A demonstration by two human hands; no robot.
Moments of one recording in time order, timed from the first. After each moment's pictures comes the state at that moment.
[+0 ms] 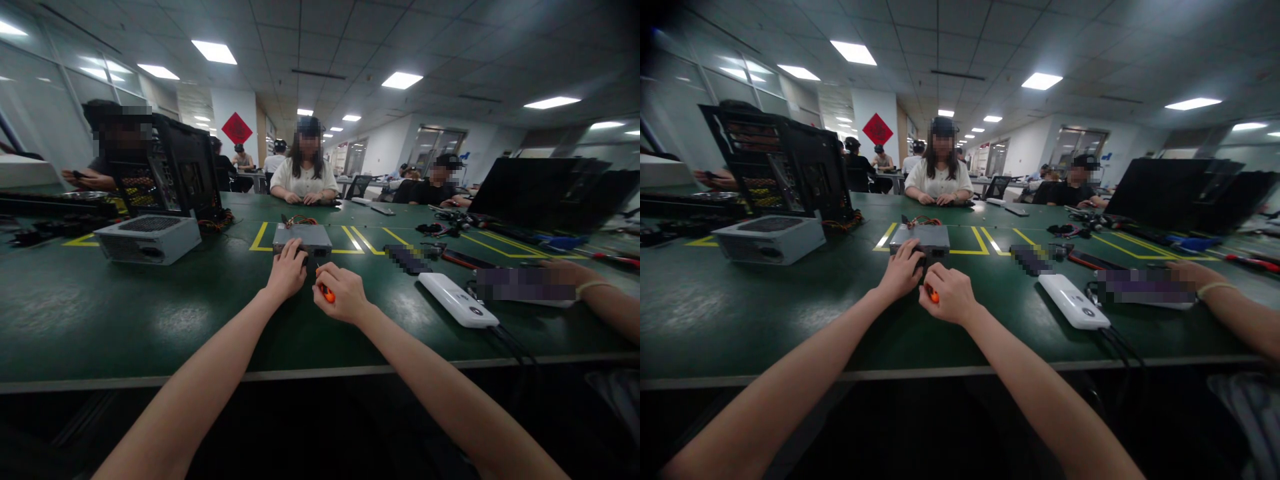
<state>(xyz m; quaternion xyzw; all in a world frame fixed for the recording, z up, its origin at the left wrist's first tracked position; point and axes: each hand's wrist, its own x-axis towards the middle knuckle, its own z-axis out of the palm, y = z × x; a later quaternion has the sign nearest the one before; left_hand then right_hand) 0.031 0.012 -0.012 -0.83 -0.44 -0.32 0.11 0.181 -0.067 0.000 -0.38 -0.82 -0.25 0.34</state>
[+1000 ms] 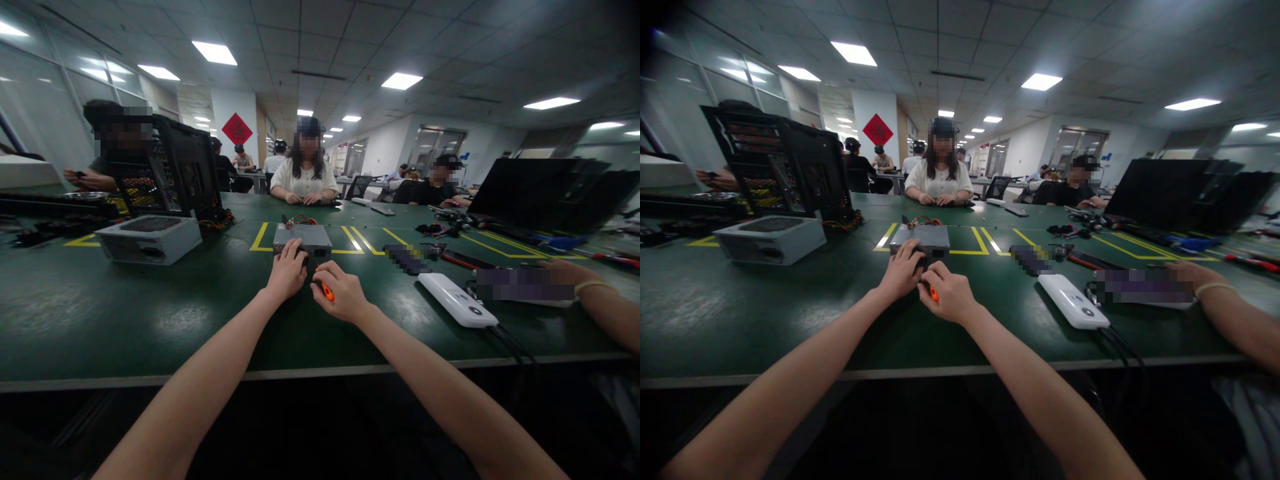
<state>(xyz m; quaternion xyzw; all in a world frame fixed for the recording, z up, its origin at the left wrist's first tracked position) 0.030 0.011 -0.011 -0.83 -0.45 -0.31 0.11 0.181 -0.065 -0.001 -0.37 -0.82 -0.24 0.36</state>
